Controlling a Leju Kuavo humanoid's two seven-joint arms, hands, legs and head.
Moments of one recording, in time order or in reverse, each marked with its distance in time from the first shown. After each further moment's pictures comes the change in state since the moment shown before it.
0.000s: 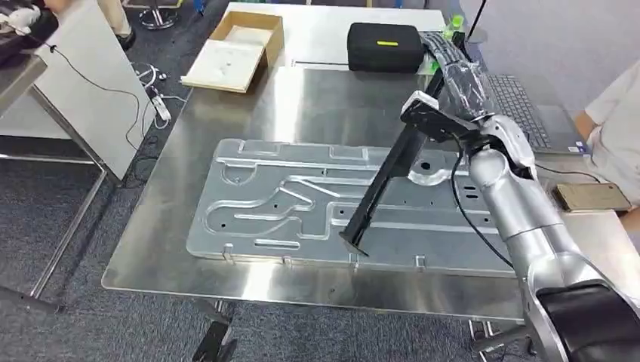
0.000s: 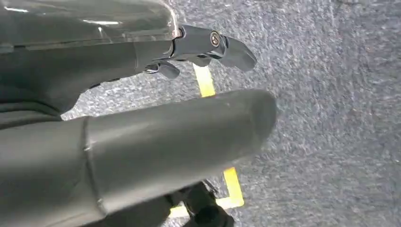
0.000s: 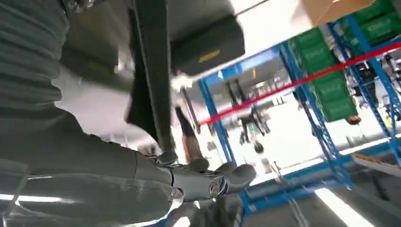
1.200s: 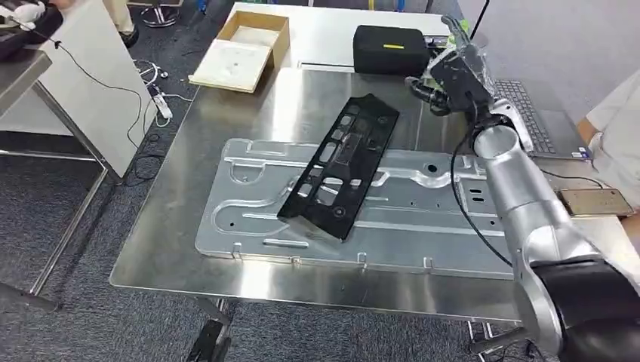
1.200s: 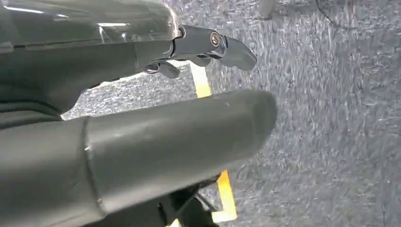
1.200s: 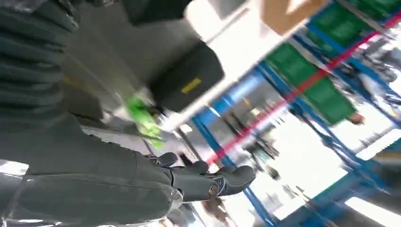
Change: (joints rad) left arm 0.006 0.005 0.002 0.000 0.002 0.009 -0.012; right arm -0.062 0.051 -0.072 0.144 -0.185 0.039 -0.071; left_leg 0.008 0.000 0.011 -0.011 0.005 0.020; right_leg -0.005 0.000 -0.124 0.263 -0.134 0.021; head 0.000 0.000
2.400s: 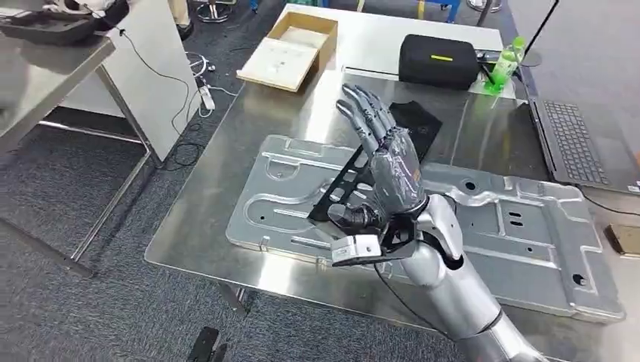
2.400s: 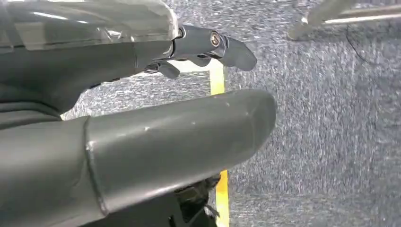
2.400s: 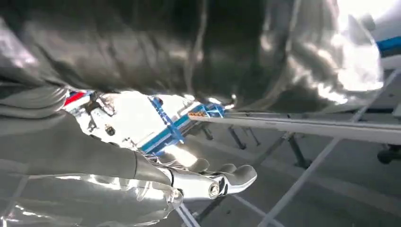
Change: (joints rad) left arm 0.019 0.010 0.007 0.000 0.013 0.018 -0.010; right arm 0.469 0.114 0.225 -0.749 0.292 -0.286 -0.108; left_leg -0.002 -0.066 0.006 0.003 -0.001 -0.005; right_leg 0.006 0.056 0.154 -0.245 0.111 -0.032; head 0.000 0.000
